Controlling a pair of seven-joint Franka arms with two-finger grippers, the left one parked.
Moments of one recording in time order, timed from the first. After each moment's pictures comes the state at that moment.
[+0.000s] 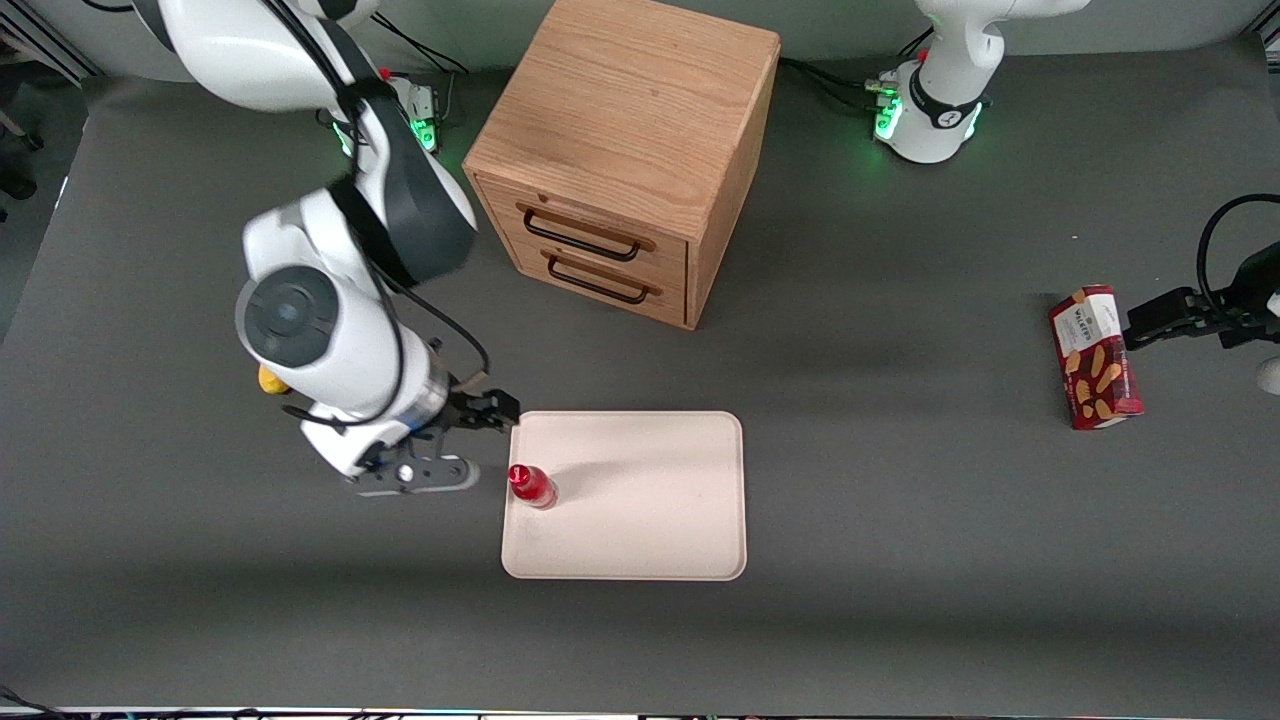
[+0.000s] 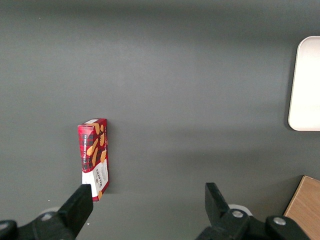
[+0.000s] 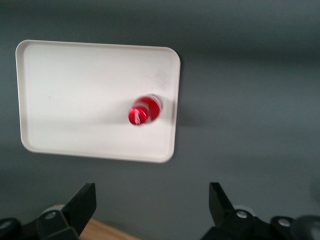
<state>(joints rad) 0.47 0.57 -0.10 -1.07 0.09 1.61 0.35</state>
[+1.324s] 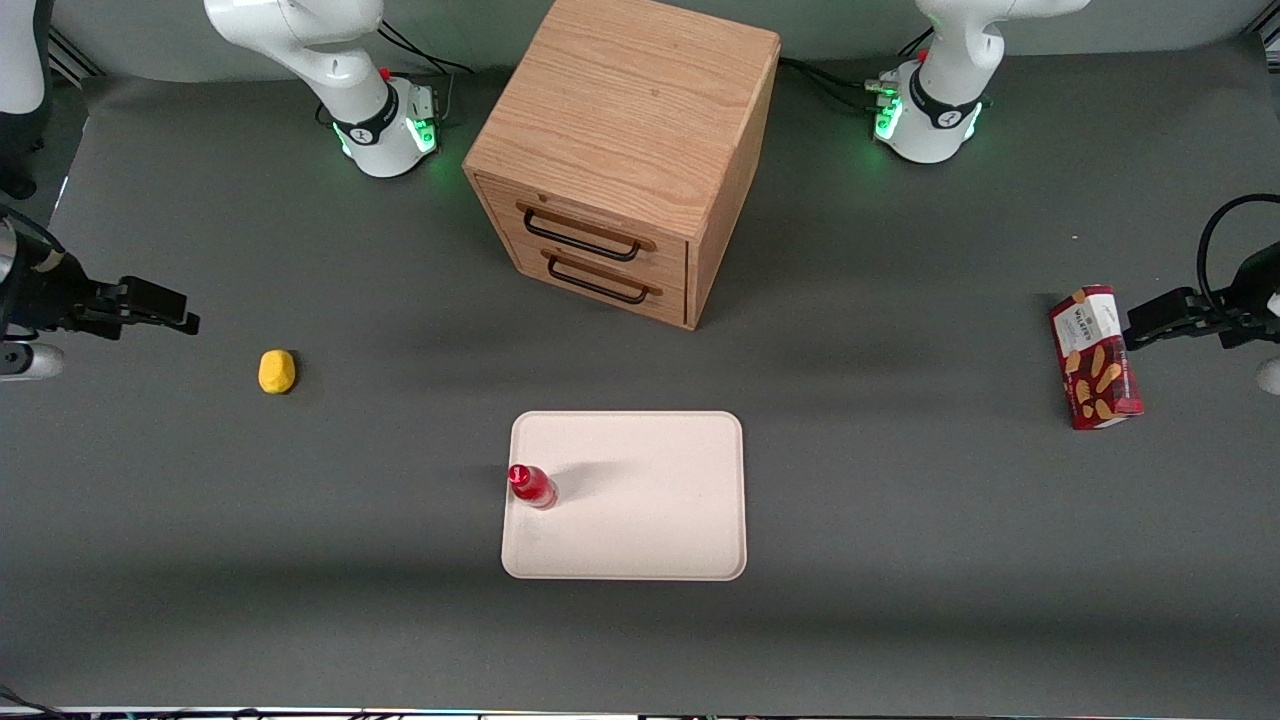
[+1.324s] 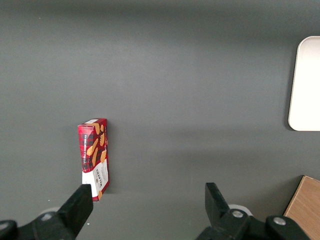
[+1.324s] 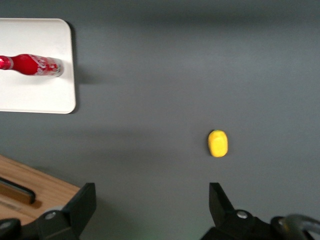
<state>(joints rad) 0.05 0.10 -0.11 -1.52 0.05 1.56 -0.06</state>
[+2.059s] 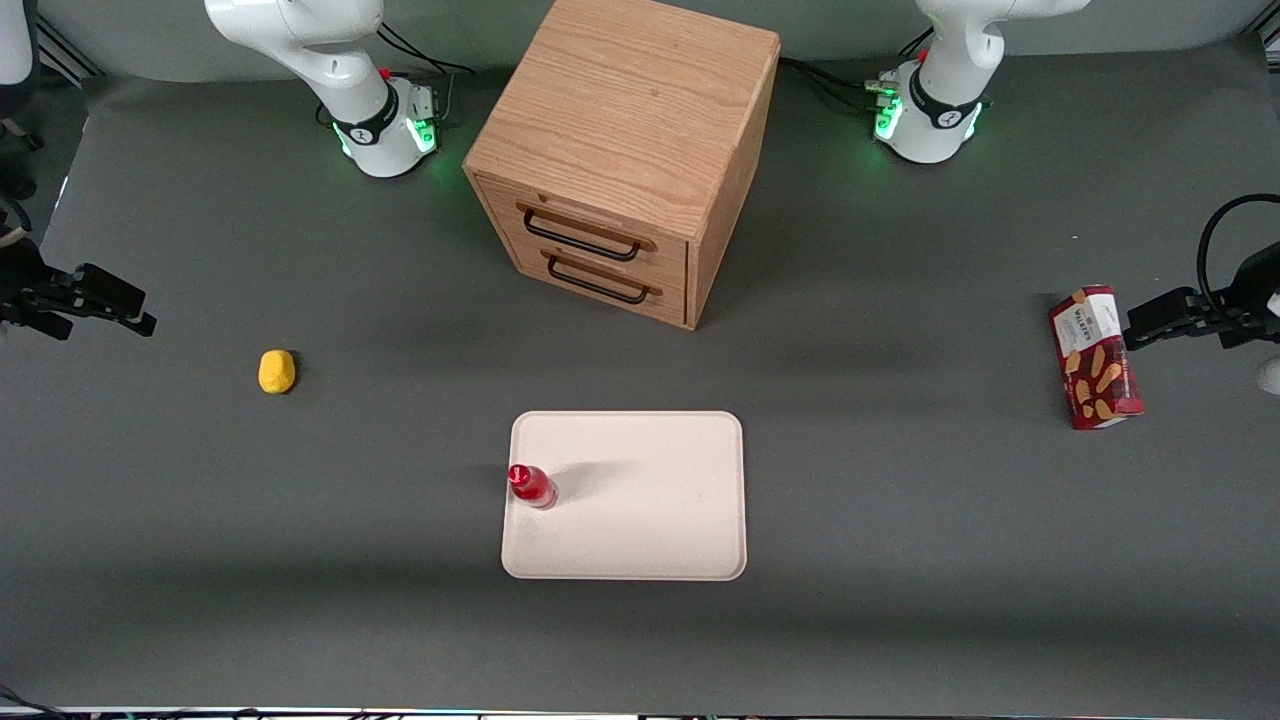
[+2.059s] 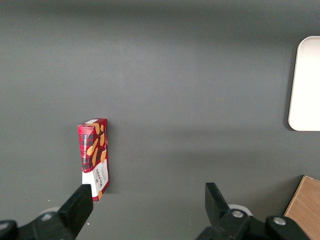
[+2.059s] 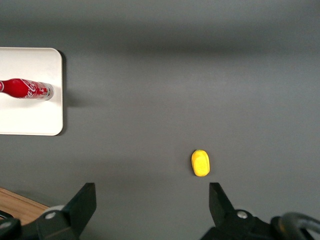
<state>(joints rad) 0.03 0.00 -0.11 -1.61 0.02 1.69 -0.07</state>
